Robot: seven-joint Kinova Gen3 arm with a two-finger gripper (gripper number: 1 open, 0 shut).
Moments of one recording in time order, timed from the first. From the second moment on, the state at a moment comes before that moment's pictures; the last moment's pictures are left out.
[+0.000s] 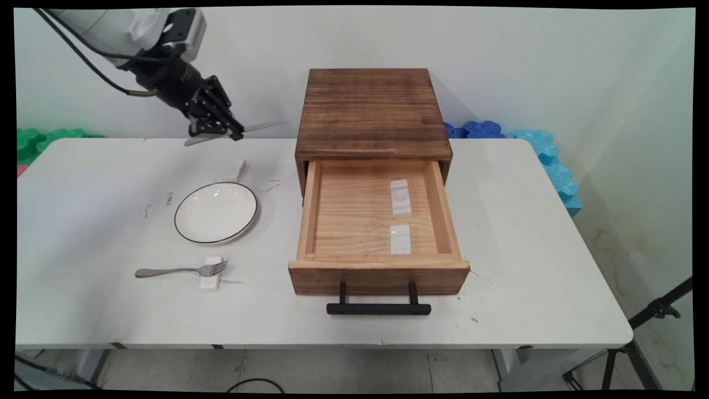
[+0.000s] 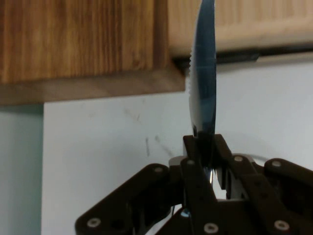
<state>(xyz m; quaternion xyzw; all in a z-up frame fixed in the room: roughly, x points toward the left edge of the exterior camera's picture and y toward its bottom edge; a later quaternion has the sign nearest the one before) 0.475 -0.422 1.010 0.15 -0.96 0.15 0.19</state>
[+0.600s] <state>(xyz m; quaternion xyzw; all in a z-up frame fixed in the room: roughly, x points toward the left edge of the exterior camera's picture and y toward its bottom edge) 0.400 -0.413 1.026 0.16 -0.95 0.16 0.21</state>
